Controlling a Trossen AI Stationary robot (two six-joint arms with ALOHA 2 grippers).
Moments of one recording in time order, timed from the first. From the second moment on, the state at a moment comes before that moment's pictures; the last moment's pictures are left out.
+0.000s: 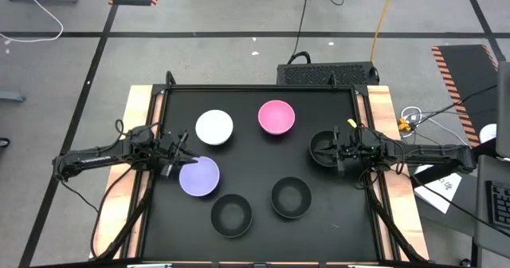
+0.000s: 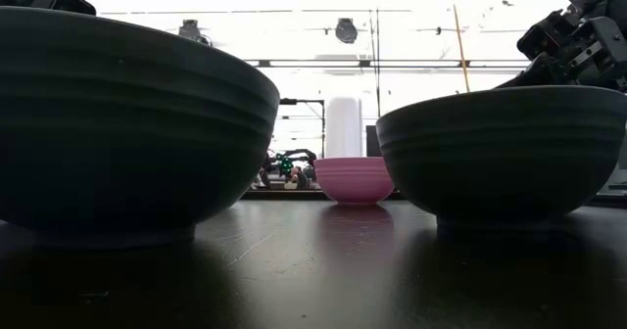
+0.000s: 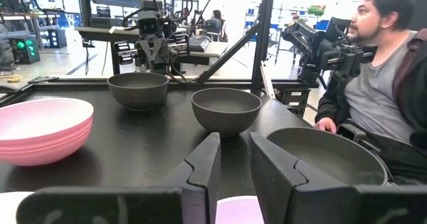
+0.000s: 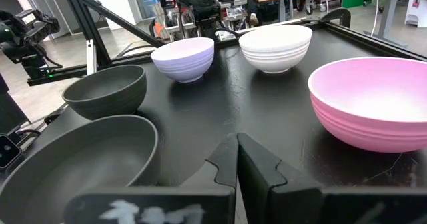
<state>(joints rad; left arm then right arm) 0.23 0.10 0.01 0.07 0.51 -0.06 -0.13 0.25 0.02 0.06 -0.13 0.17</state>
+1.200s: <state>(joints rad) 0.23 0.10 0.01 0.07 0.51 -0.06 -0.13 0.25 0.01 0.09 -0.13 -0.04</state>
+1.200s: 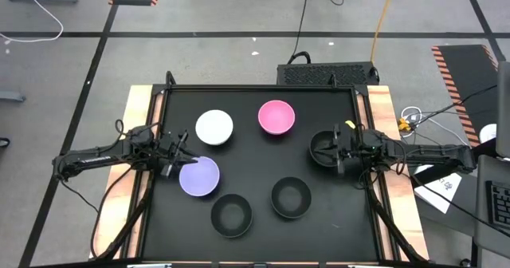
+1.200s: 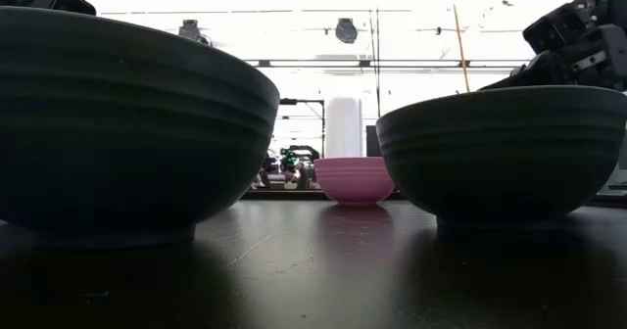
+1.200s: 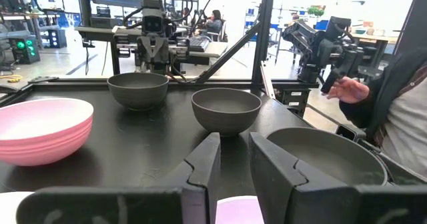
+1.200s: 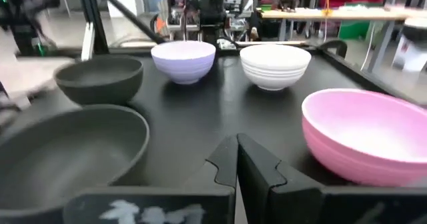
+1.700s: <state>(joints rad) 0.23 0.10 0.01 0.07 0.51 -0.06 -0.13 0.25 0.01 0.09 -0.13 -0.07</state>
